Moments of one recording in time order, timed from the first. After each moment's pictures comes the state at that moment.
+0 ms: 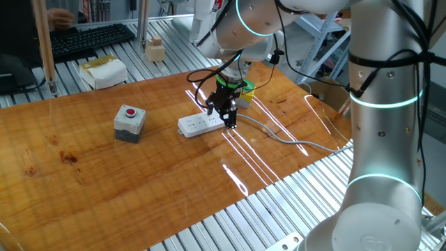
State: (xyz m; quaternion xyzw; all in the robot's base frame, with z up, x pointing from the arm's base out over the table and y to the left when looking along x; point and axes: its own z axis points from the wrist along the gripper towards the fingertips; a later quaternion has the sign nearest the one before) arm 0.546 -0.114 0.022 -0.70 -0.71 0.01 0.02
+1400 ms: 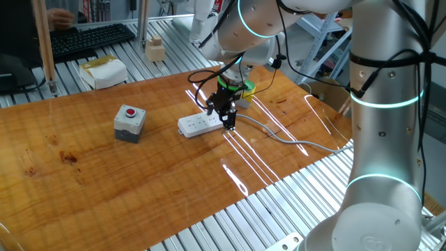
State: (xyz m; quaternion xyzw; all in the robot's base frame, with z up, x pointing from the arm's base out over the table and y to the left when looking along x) arm 0.549 -0.110 0.012 -0.71 -0.70 -0.02 0.01
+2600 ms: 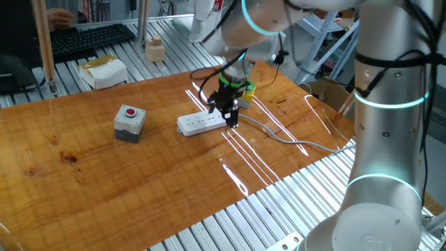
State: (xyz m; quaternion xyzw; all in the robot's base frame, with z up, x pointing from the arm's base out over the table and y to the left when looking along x) arm 0.542 -0.113 0.032 -0.70 -0.71 -0.01 0.02
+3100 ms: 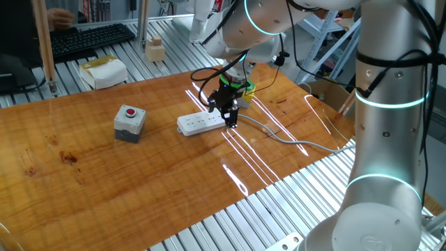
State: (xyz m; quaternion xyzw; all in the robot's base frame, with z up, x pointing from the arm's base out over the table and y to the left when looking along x) arm 0.548 -0.114 0.026 -0.71 -0.70 -0.02 0.01
